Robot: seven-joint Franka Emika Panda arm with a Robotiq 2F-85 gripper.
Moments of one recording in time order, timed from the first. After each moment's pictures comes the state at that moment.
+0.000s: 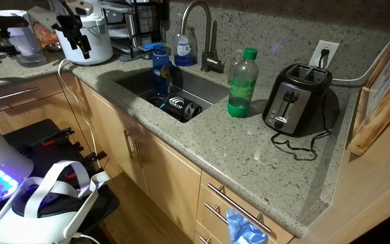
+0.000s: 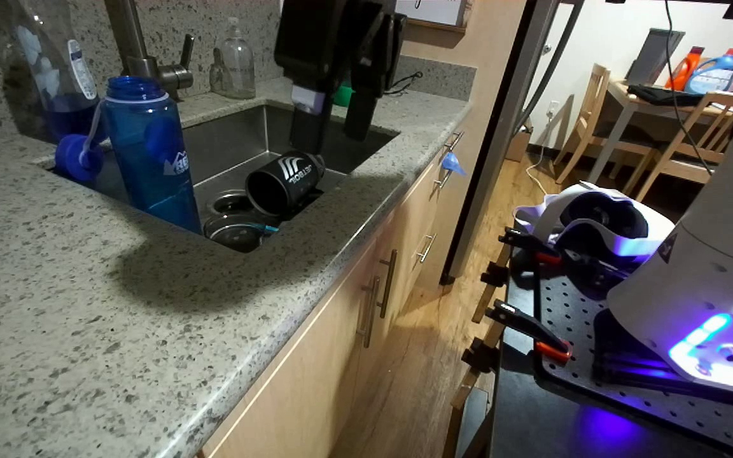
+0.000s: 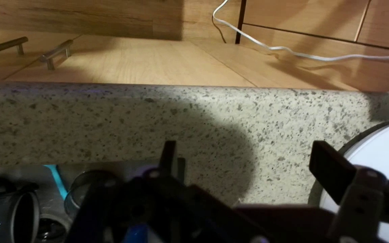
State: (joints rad) arm 0.28 -0.31 0.18 -2.57 0.32 2.43 0.17
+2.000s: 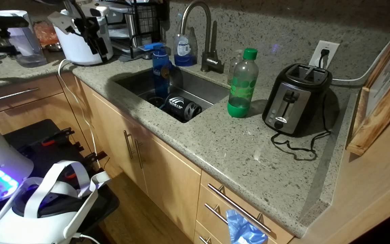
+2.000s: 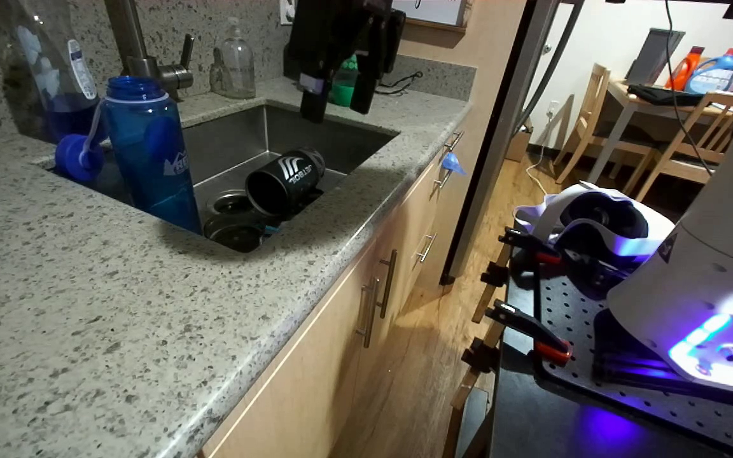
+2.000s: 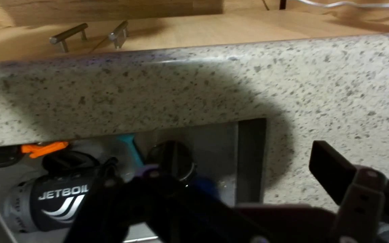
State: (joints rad) arm 0.12 -0.30 0.17 -2.58 0.16 2.47 0.25
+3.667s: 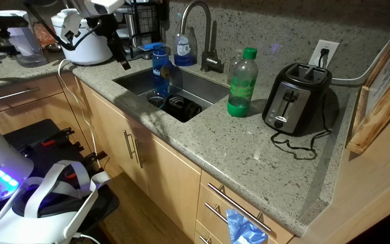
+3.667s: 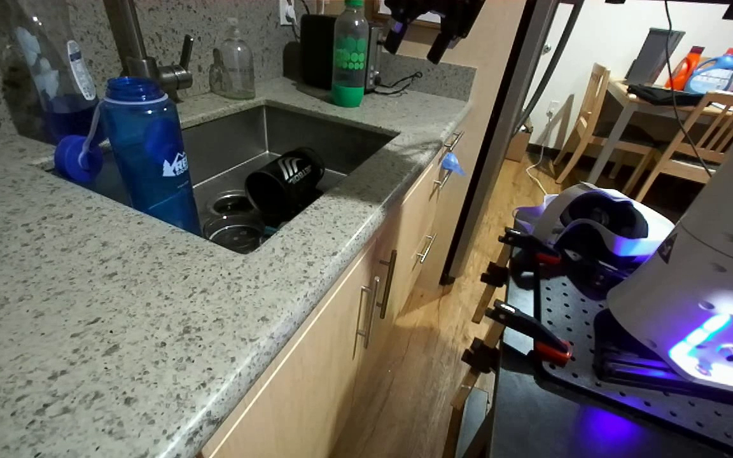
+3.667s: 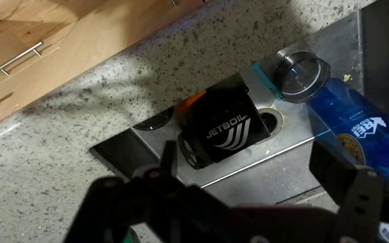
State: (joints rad) arm -0.16 -0.55 -0.01 -2.76 0.05 2.58 0.30
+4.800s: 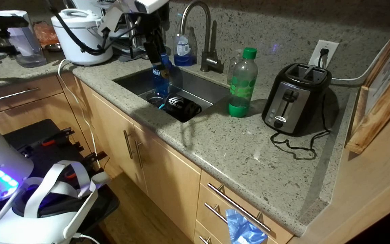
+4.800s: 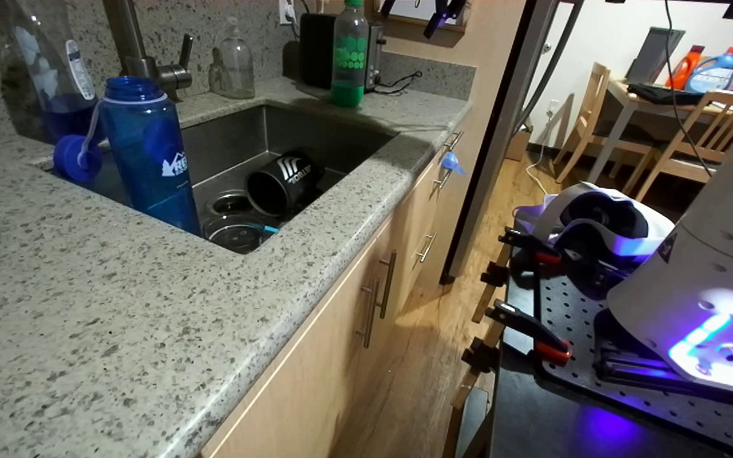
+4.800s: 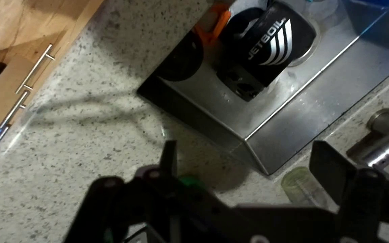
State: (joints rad) arm -0.23 -0.31 -0.20 -2.48 0.14 2.57 0.30
